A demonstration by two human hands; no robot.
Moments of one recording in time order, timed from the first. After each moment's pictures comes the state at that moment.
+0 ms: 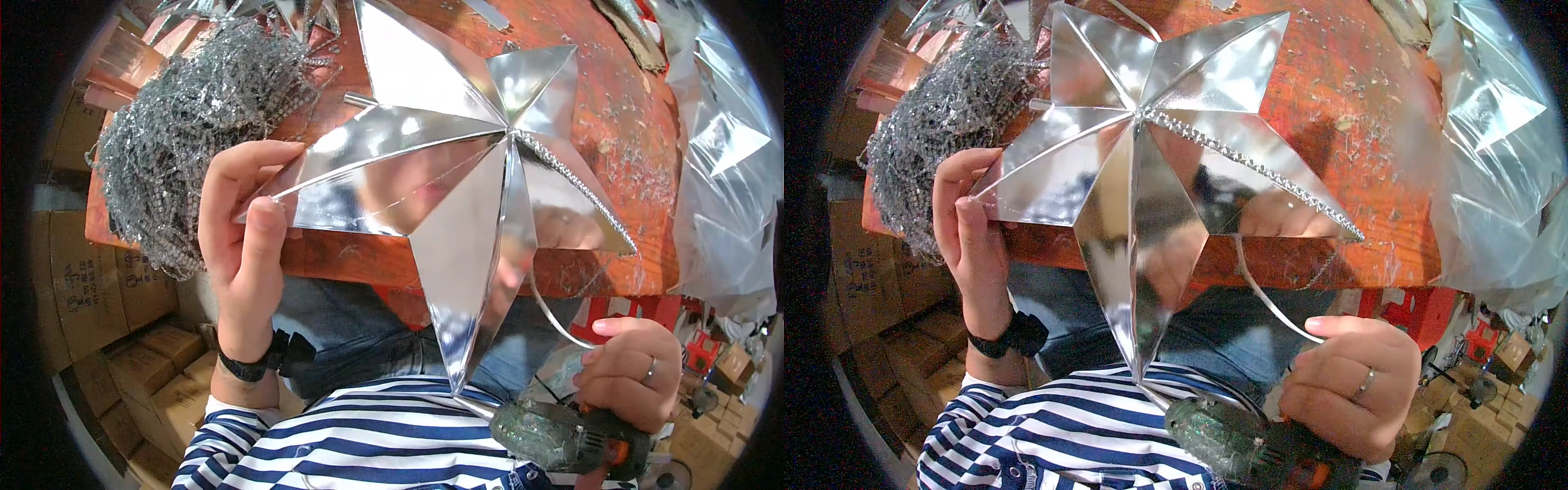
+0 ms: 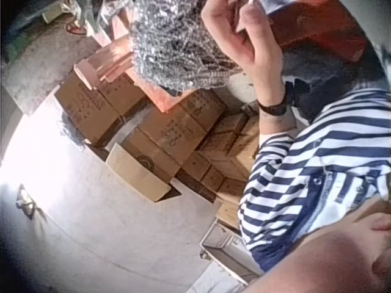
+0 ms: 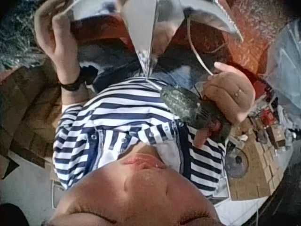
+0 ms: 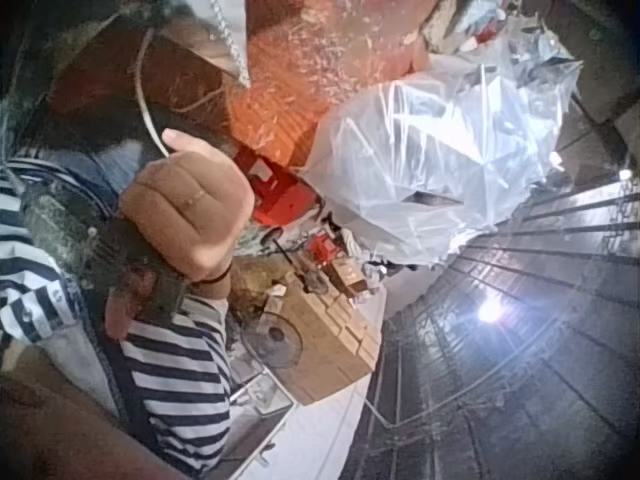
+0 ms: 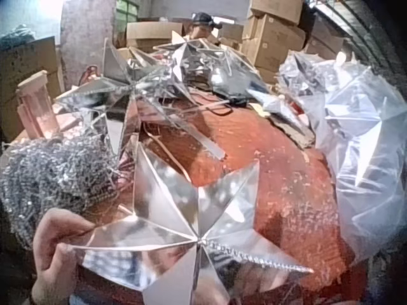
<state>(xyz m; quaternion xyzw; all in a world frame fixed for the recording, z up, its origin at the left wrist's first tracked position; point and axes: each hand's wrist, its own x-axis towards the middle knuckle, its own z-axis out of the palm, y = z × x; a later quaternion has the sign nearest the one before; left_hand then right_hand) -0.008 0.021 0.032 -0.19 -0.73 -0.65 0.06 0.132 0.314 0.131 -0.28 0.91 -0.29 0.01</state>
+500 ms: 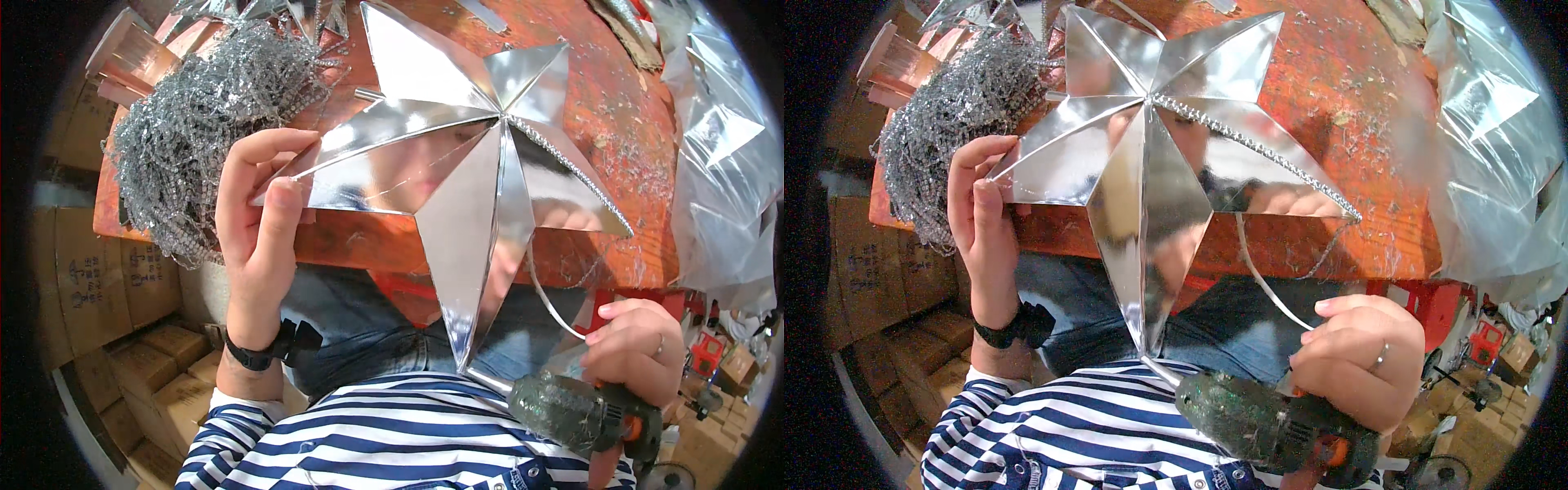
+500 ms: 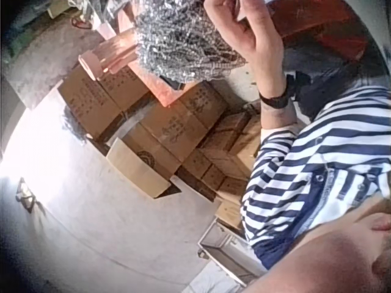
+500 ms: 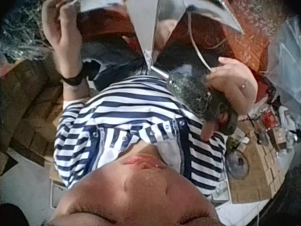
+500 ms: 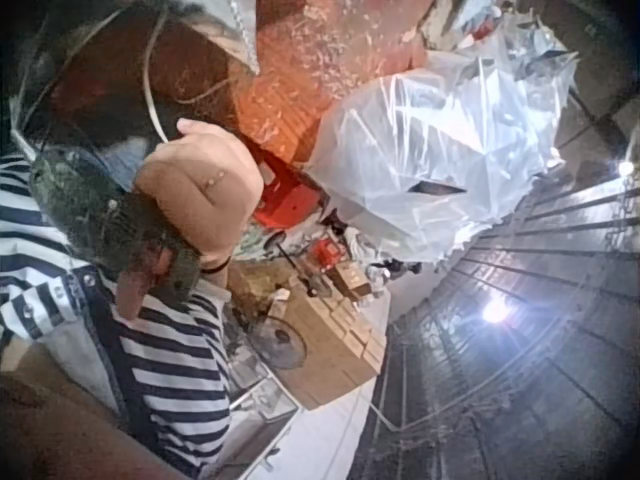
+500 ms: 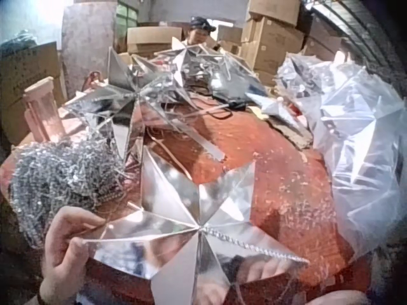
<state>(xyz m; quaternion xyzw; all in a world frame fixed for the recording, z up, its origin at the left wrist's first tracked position) -0.006 0.022 0.034 -0.18 -0.73 -0.66 0.04 0.138 0.315 0.113 -0.26 0.90 -0.34 -0.09</state>
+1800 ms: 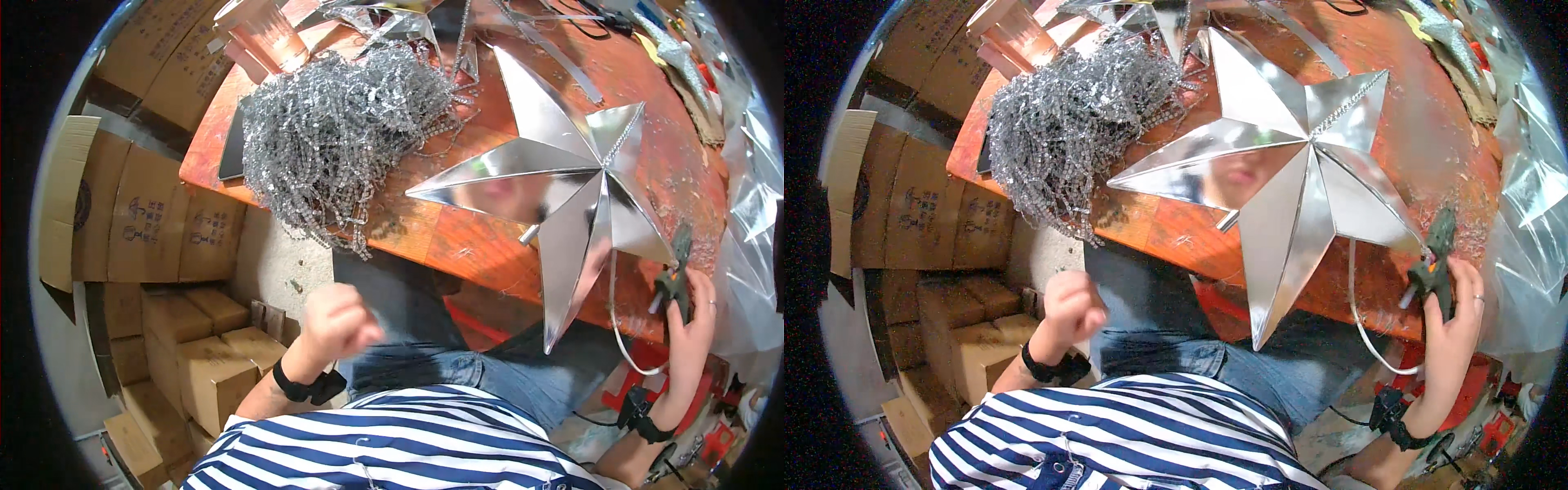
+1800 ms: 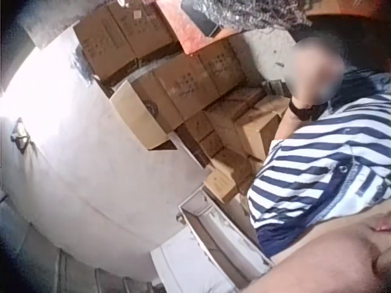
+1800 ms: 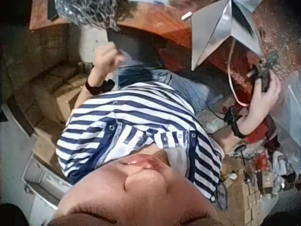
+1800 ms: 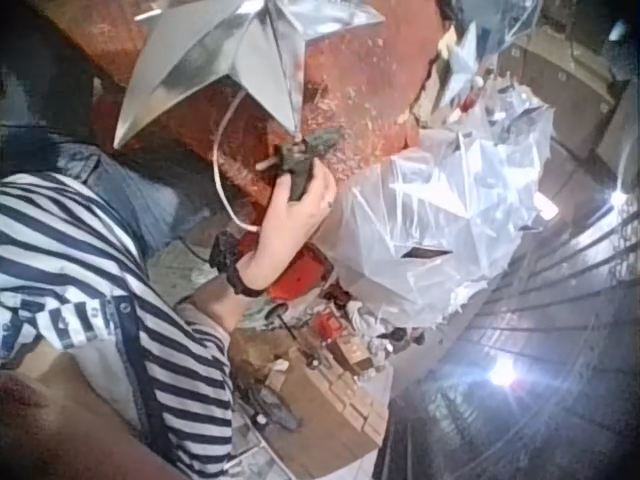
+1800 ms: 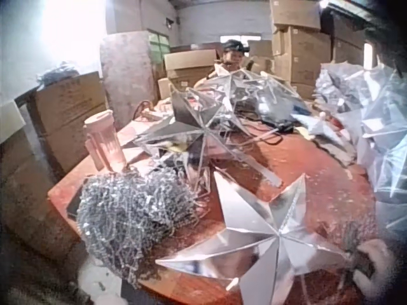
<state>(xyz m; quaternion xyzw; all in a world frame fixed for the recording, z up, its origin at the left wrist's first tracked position) 0.073 -0.083 -0.017 -0.39 -0.85 -0.33 0.10 0.129 0.386 0.065 0.12 0.98 -0.15 -0.10</state>
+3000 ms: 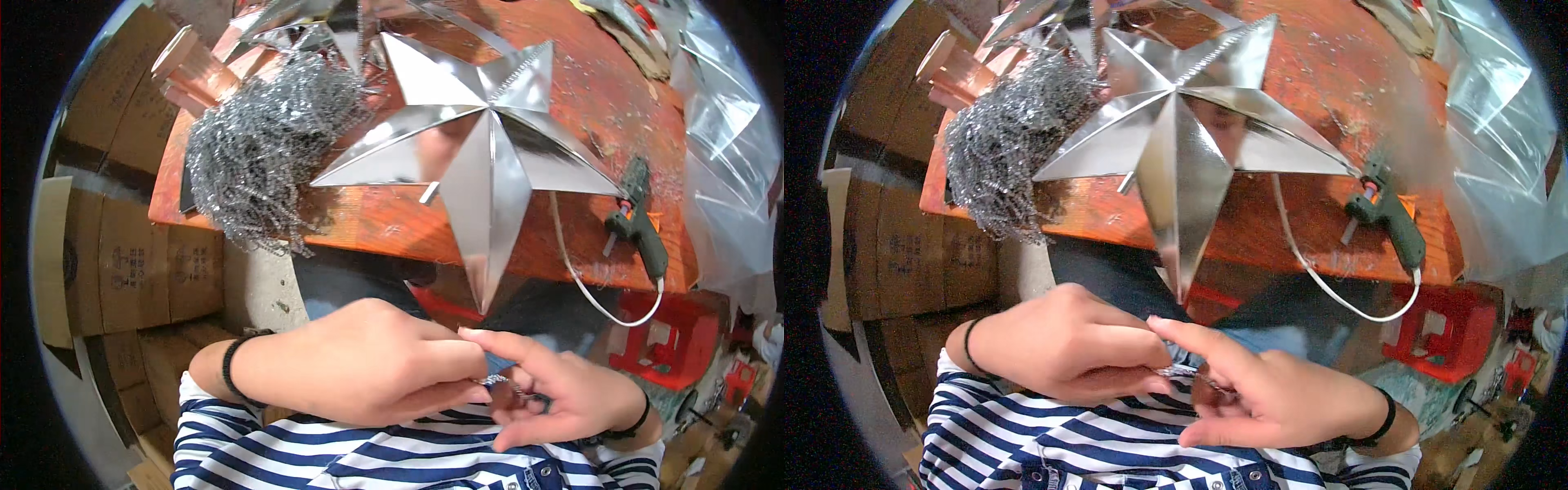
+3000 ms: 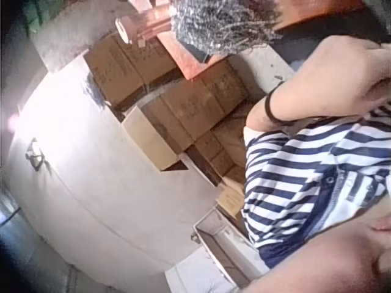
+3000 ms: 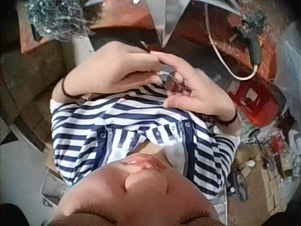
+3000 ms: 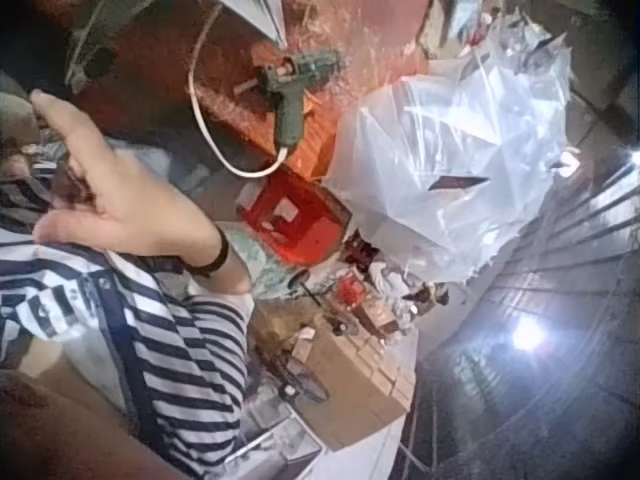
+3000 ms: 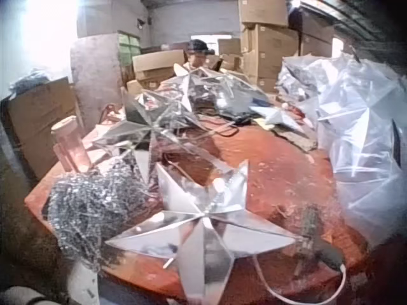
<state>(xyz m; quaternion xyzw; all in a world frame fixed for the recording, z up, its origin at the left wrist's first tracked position) 0.052 0.047 0.120 -0.52 -0.69 -0.40 -0.29 0.140 0.273 0.107 -0.12 0.59 -0.66 0.45</state>
